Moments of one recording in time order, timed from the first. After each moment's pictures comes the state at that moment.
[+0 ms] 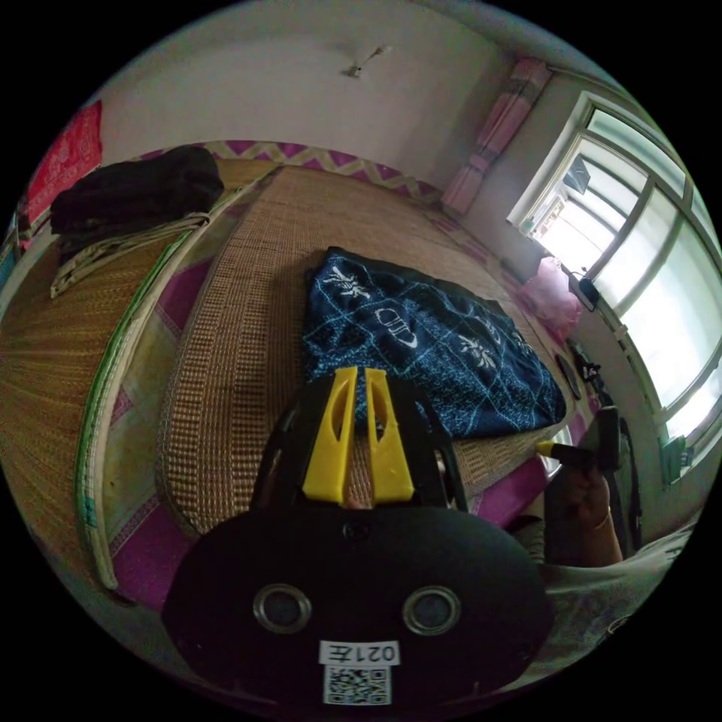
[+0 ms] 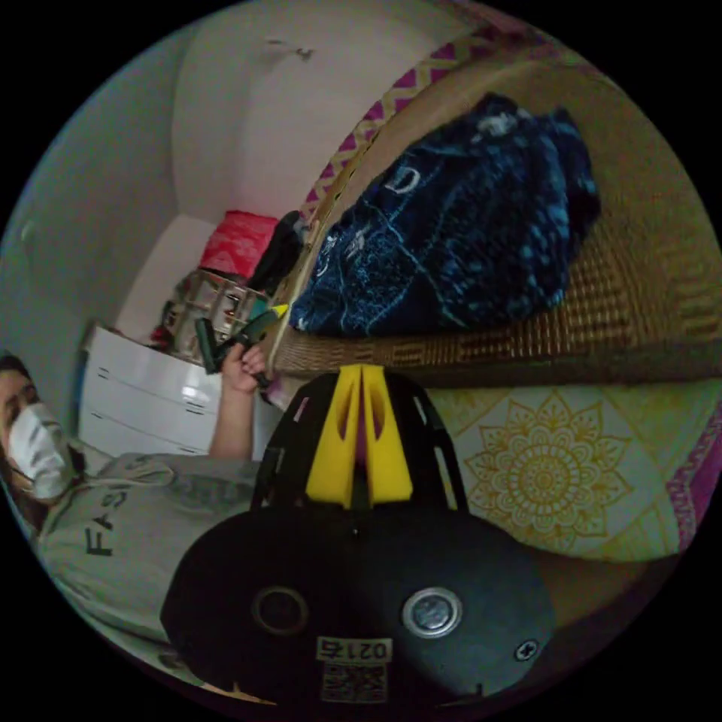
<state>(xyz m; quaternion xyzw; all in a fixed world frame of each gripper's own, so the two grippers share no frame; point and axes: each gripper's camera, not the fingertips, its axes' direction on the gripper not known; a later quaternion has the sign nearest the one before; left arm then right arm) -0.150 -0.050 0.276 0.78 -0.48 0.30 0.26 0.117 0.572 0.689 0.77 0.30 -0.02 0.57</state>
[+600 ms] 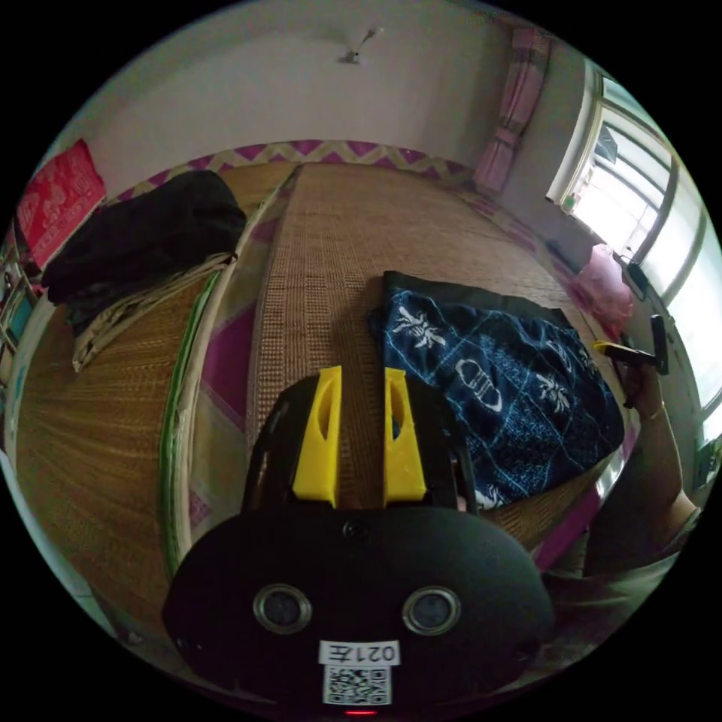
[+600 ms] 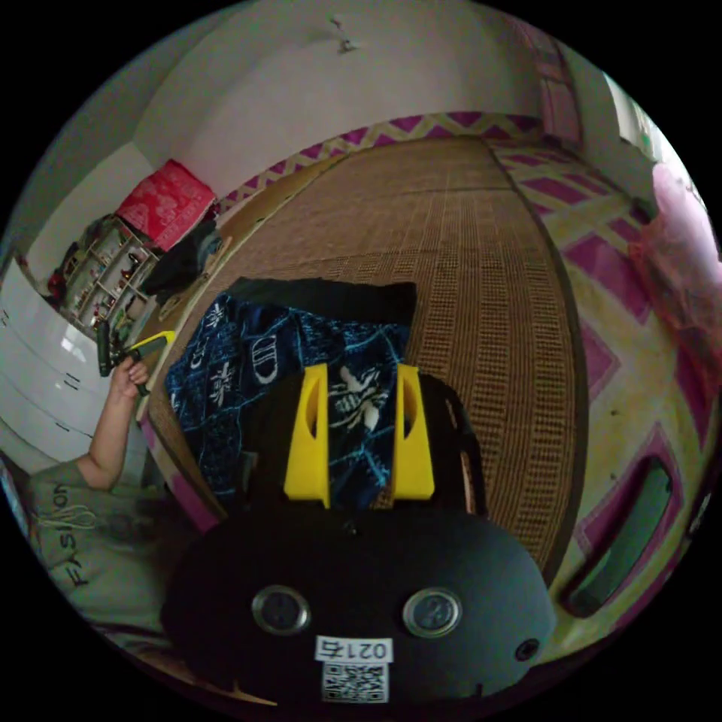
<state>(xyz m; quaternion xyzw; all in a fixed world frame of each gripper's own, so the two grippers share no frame) -0.039 0.005 0.134 0.78 -0.53 0.22 0.24 0.056 0.629 0.459 0.71 0.52 0.11 0.46</state>
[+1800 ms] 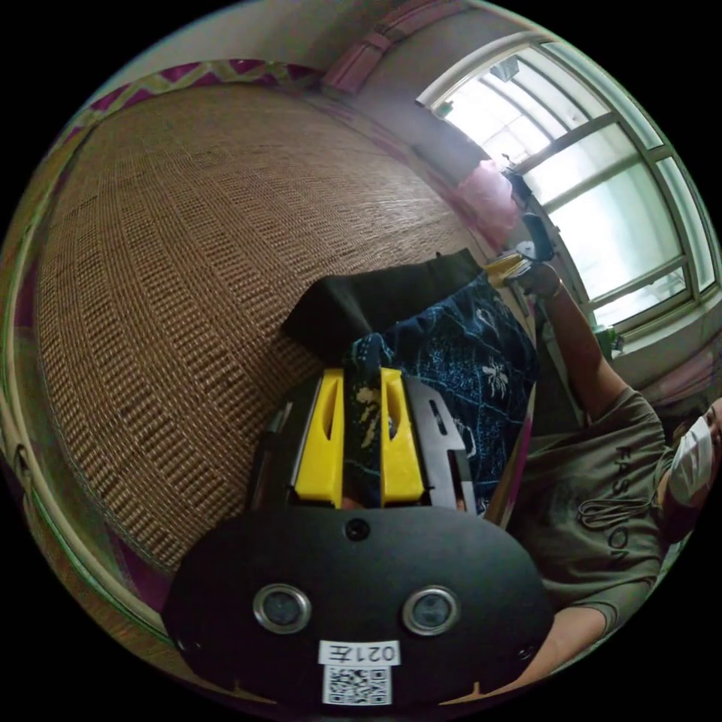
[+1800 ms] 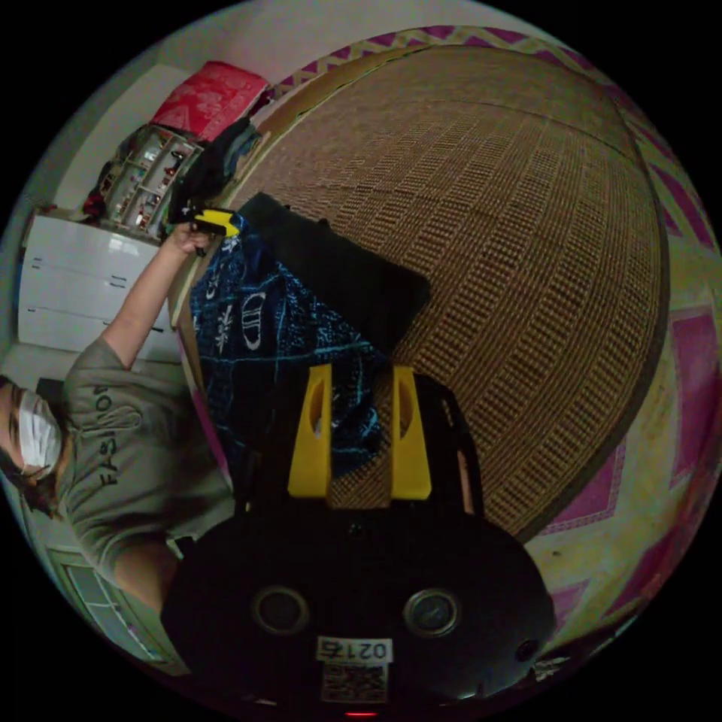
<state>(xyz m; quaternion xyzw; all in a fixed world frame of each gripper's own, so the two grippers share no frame) 0.167 -0.030 -0.114 0.52 -0.61 0.37 0.47 0.120 0.623 0.164 0.52 0.50 0.11 0.68</state>
